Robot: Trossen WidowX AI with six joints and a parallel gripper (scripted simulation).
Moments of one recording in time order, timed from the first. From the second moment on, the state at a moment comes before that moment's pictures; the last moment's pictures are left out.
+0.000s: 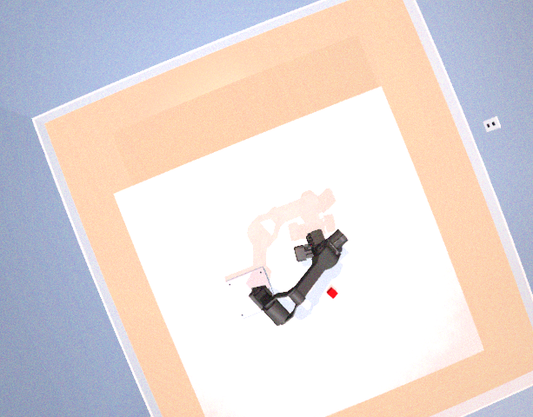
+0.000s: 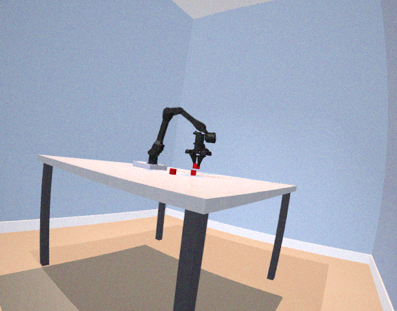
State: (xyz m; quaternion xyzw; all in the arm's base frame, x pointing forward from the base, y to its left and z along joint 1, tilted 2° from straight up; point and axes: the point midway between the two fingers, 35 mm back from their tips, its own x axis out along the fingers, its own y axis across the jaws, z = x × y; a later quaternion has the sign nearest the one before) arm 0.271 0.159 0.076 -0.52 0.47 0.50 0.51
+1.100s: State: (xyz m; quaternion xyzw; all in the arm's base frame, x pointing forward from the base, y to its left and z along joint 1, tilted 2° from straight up) arm 0.270 0.158 0.067 -0.52 0.48 0.50 0.51
